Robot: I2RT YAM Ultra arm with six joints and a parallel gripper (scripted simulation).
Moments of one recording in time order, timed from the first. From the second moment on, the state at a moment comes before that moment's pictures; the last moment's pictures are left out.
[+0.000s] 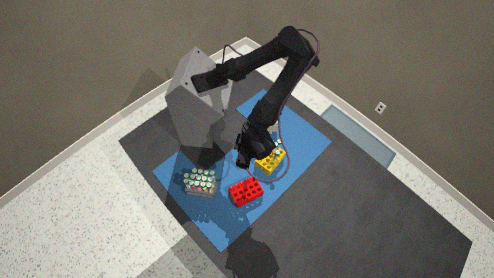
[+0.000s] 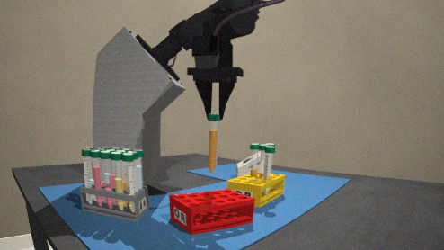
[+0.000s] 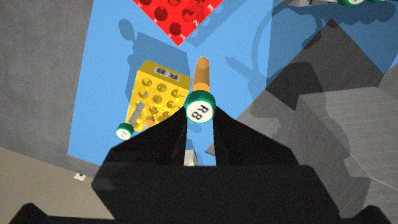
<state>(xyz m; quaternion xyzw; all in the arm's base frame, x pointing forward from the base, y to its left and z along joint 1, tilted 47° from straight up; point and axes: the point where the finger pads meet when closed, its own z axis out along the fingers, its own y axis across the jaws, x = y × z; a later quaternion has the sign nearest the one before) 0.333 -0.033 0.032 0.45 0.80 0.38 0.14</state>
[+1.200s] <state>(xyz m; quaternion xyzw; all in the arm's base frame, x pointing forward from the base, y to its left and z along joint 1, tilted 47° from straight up) 0.376 -0.051 0.055 0.46 0.79 0.38 0.14</state>
